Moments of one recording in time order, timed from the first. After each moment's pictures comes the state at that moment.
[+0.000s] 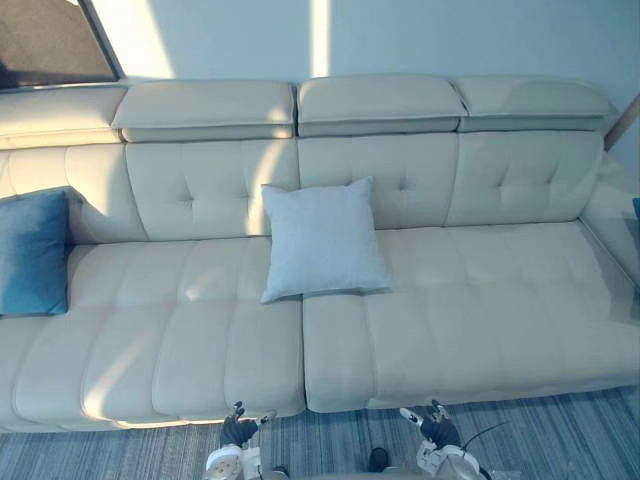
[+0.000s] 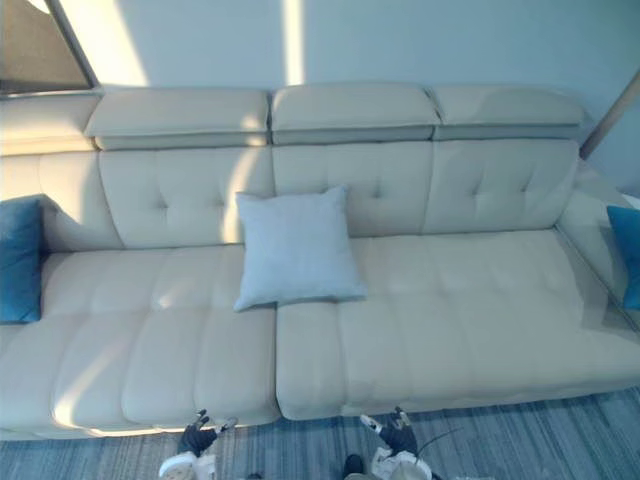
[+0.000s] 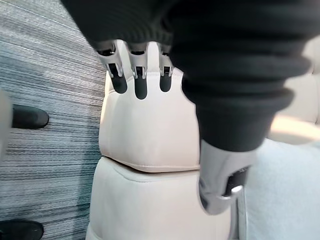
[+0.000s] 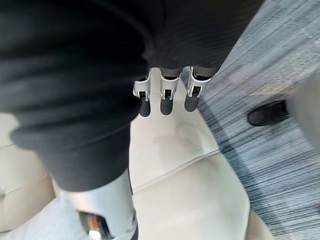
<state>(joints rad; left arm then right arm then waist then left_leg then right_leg) 0.12 0.02 0.10 0.92 -0.08 -0.18 0.10 0.10 -0.01 -0.15 0.89 0.24 -0.14 -0.05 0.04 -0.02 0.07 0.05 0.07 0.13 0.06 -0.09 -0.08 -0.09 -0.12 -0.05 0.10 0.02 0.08</state>
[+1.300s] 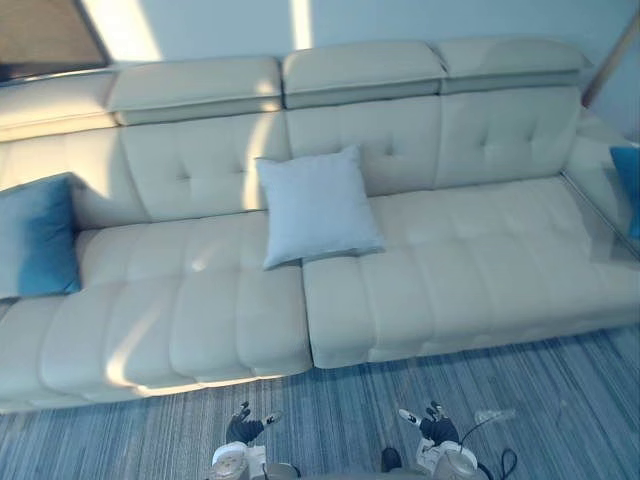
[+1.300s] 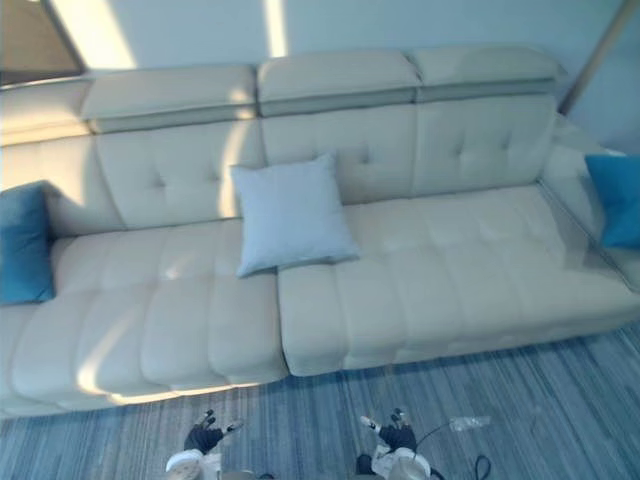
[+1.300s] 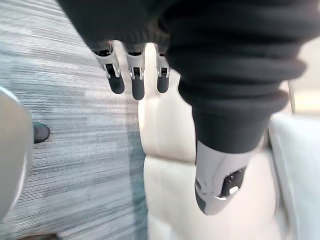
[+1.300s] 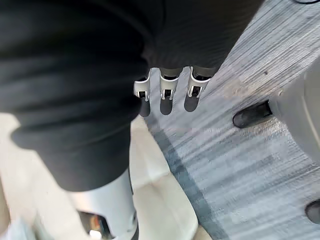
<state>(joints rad) 0.04 0.03 0.01 1.01 -0.06 -0.16 0.11 0.06 -0.04 -0.17 0.98 0.26 -0.15 -0.08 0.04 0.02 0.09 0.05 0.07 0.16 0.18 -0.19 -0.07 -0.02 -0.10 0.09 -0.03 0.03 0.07</state>
